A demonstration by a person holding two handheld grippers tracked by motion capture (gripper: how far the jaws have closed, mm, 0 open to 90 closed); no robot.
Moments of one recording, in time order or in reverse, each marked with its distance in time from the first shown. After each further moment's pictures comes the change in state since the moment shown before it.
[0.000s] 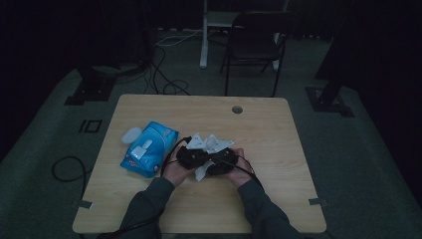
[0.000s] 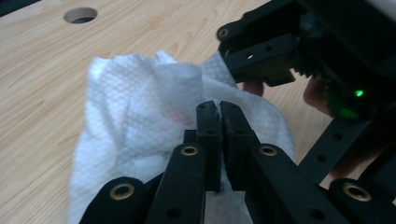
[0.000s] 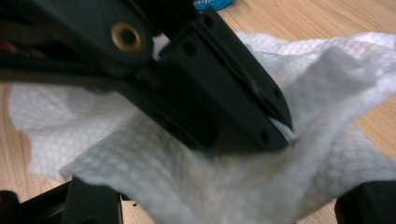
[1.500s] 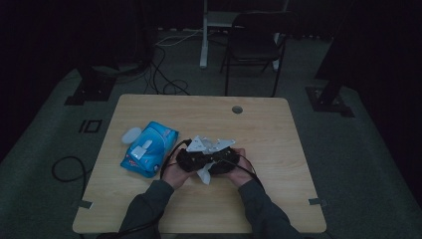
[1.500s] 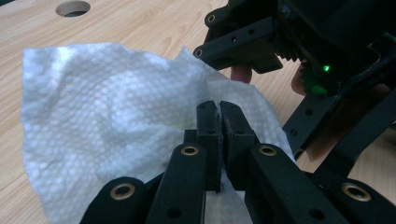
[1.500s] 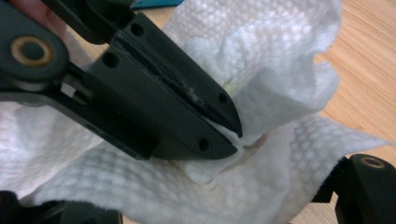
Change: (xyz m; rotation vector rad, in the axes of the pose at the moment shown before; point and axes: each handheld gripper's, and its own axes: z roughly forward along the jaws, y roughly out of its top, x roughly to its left) left arm -0.006 -0.005 -0.003 0.013 0.001 -0.014; right arm -0.005 -0.002 0.000 0.016 -0.017 0.032
